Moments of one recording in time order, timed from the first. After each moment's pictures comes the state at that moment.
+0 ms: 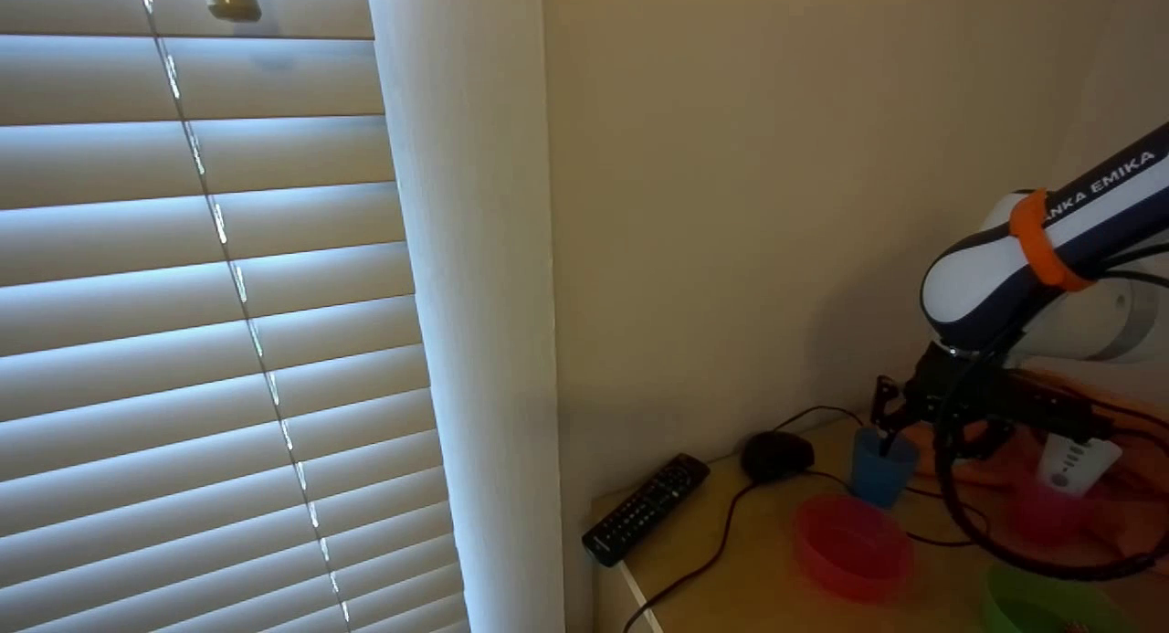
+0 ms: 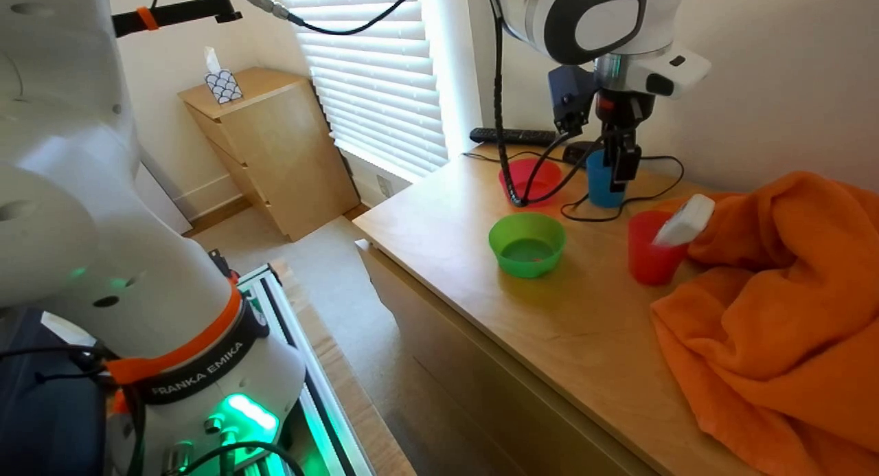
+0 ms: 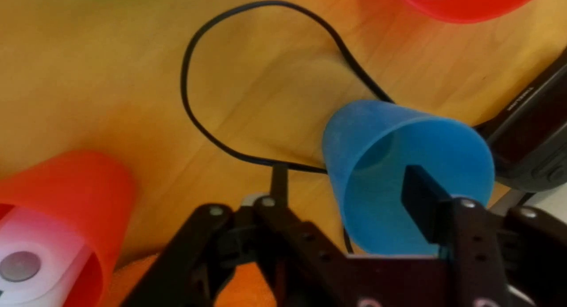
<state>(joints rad) -0.08 0.44 -0.10 -2.04 0.24 2.56 0.40</state>
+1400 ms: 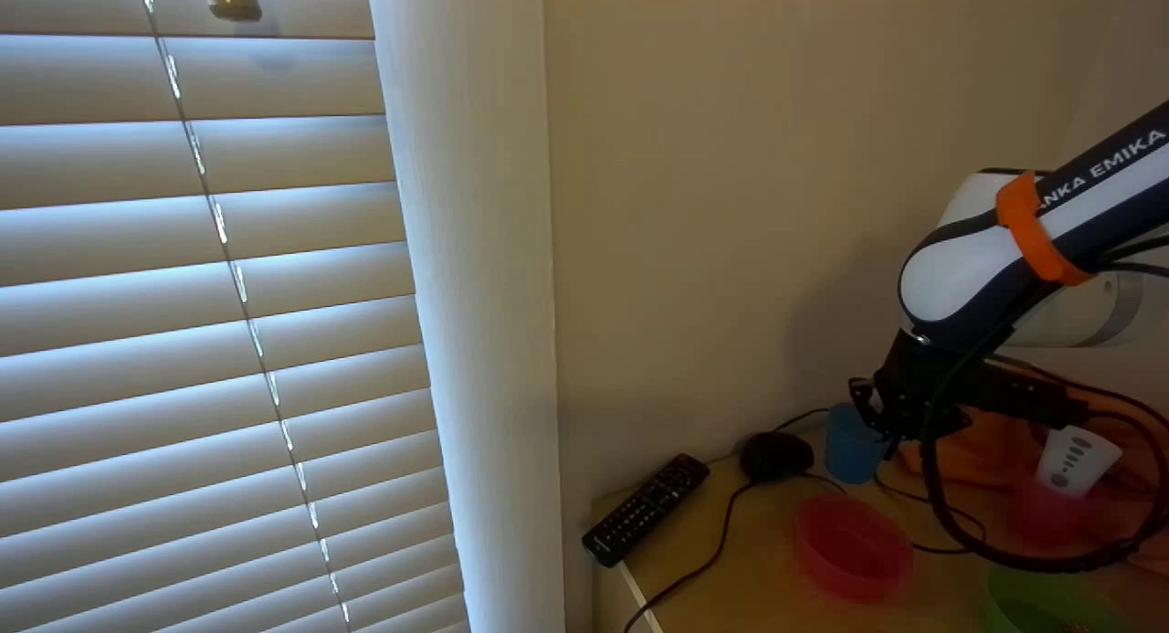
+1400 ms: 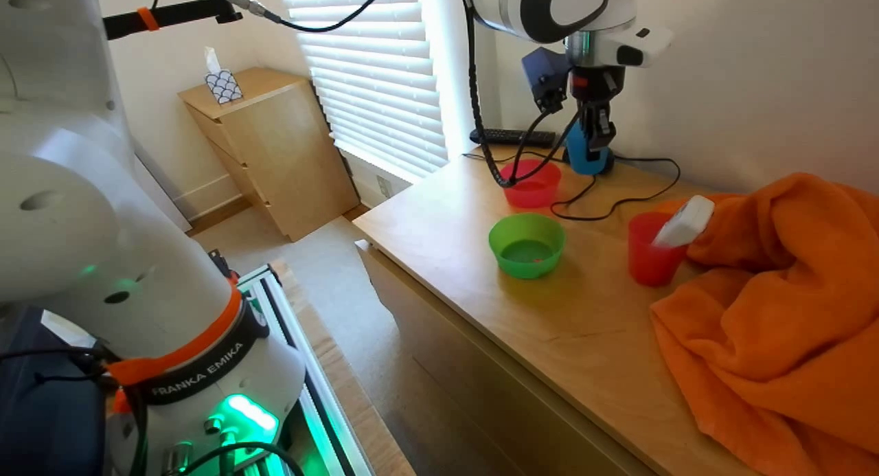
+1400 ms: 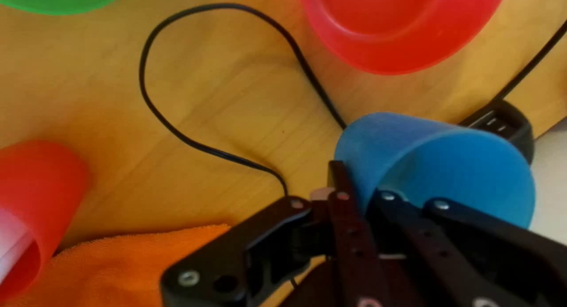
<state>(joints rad) 0.02 0.37 -0.12 -2.07 0.17 2.56 0.42</state>
